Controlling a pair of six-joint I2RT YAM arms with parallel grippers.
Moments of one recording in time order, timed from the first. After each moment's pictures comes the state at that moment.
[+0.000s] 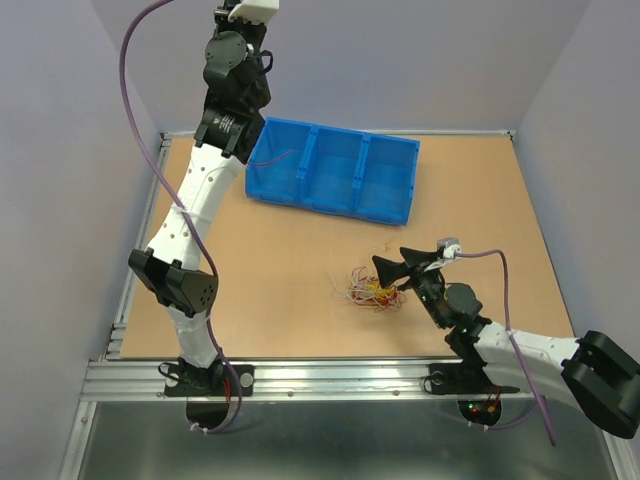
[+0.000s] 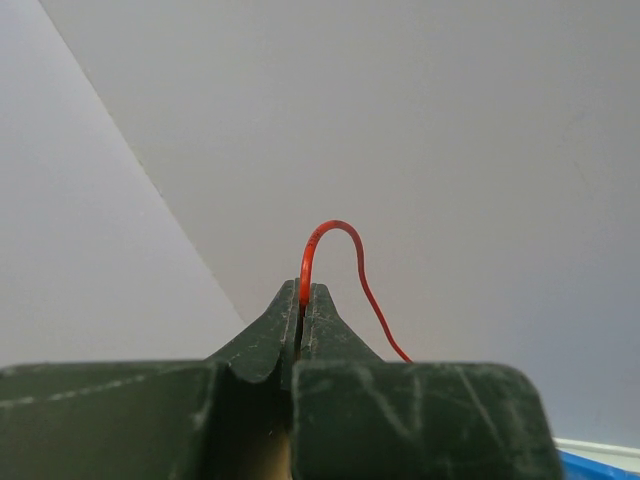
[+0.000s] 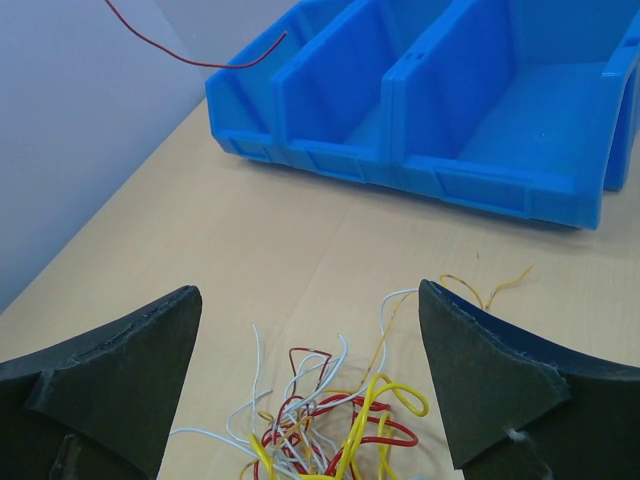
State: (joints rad) left arm -0.46 1.81 2.24 0.02 -0.64 0.58; right arm 0.79 0.95 0.07 1.00 0.35 0.40
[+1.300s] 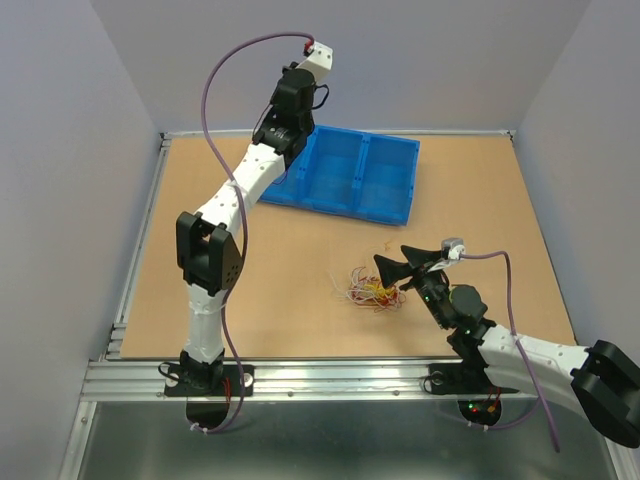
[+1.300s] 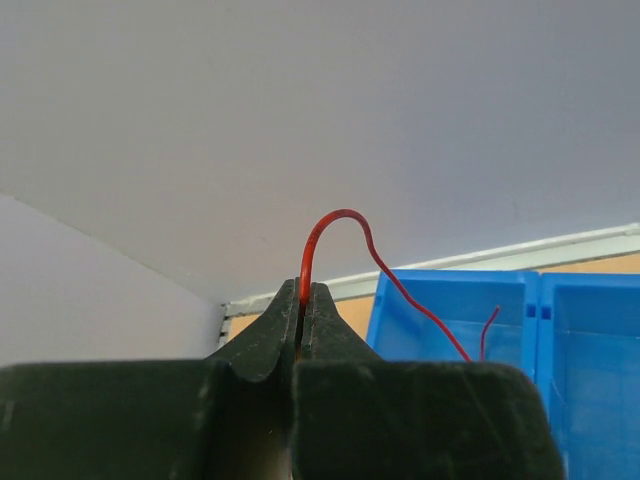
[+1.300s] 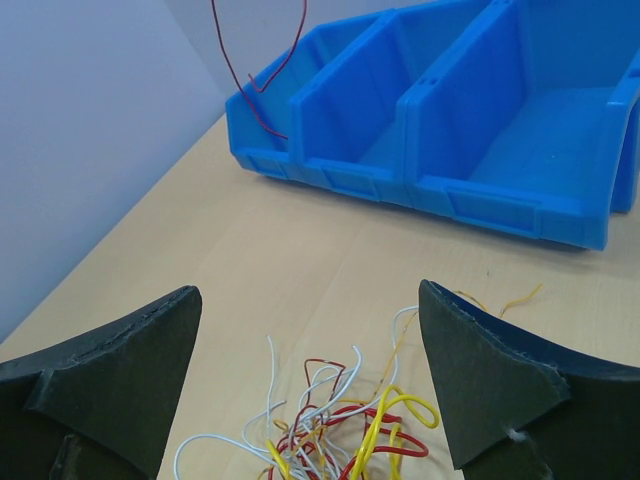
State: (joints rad) left arm -0.50 2.05 2.10 -0.09 -0.63 0.47; right arm 0.79 0.87 0.07 0.97 0.33 0.39
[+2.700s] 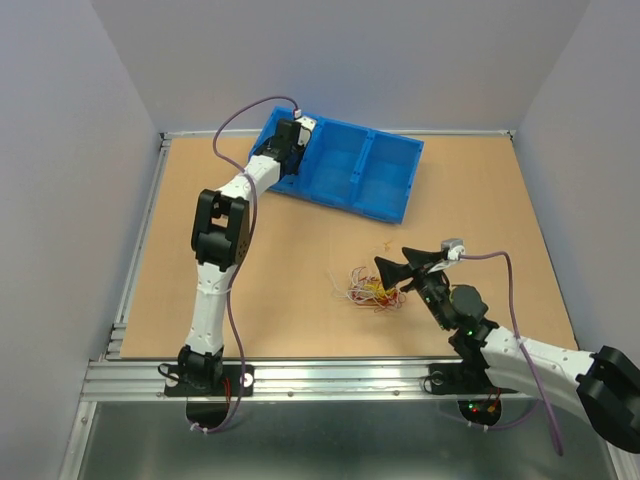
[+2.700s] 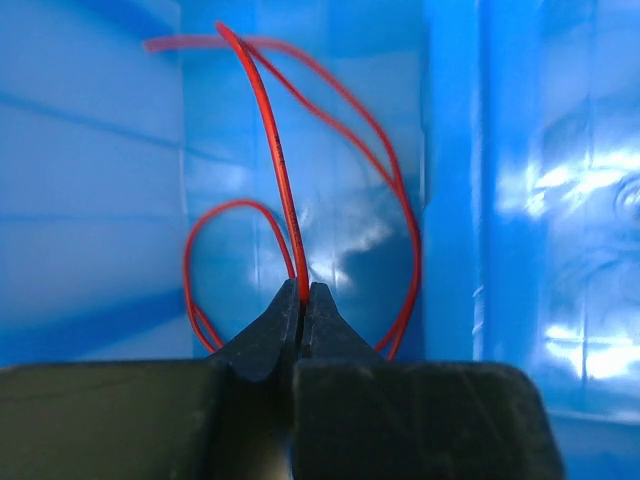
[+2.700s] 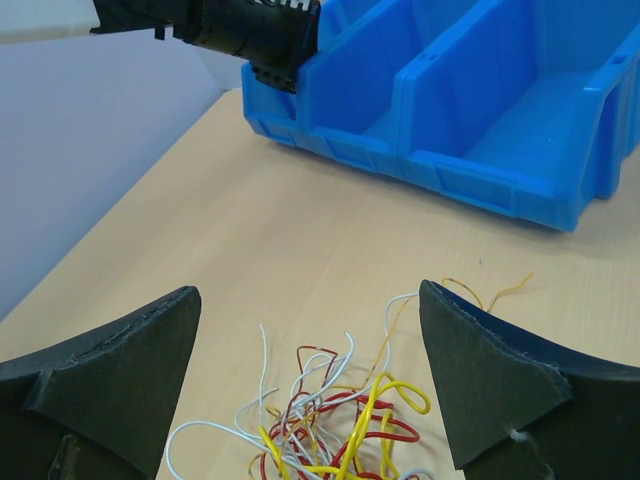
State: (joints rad) left arm -0.35 2.34 1.99 -0.33 -0.18 0.17; right arm 0.79 0.82 0.07 0.90 0.33 0.39
